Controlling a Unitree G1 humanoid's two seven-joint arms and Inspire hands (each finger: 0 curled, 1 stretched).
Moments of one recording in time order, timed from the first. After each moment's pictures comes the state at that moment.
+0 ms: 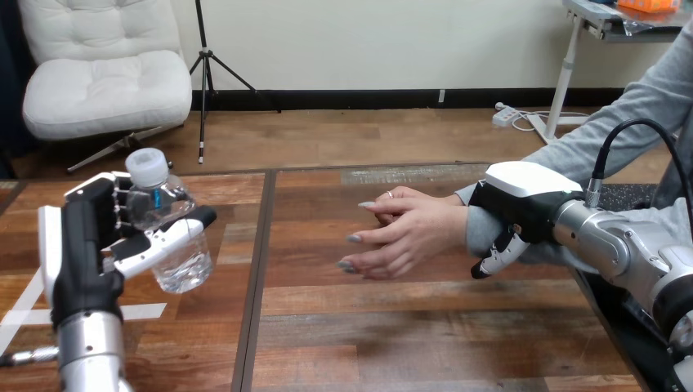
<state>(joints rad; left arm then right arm) 0.00 0.14 0.20 0.07 0.16 -0.17 0.18 -0.88 -0.52 0.53 1.26 -0.67 -0.48 0.06</state>
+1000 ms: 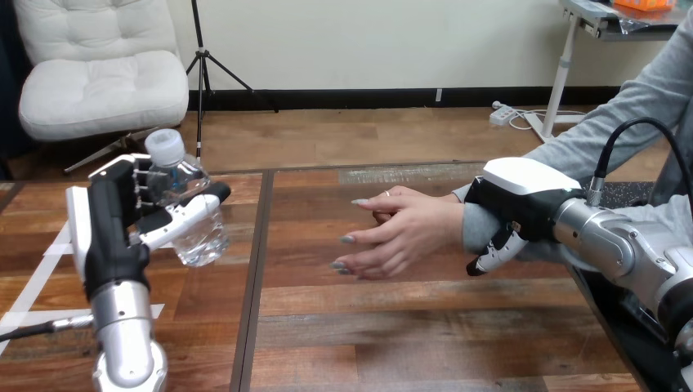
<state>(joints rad) -0.21 0.14 0.18 0.39 0.17 -0.28 0.28 -0.87 -0.54 0.51 1.22 -0.67 -0.52 0.06</state>
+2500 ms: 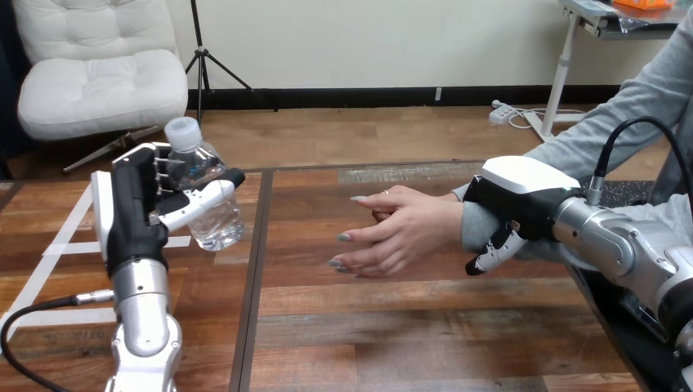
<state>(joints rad) -0.36 0.16 0.17 0.64 0.15 -0.35 0.28 -0.86 -0.54 0.51 1.21 -0.66 -0.52 0.06</state>
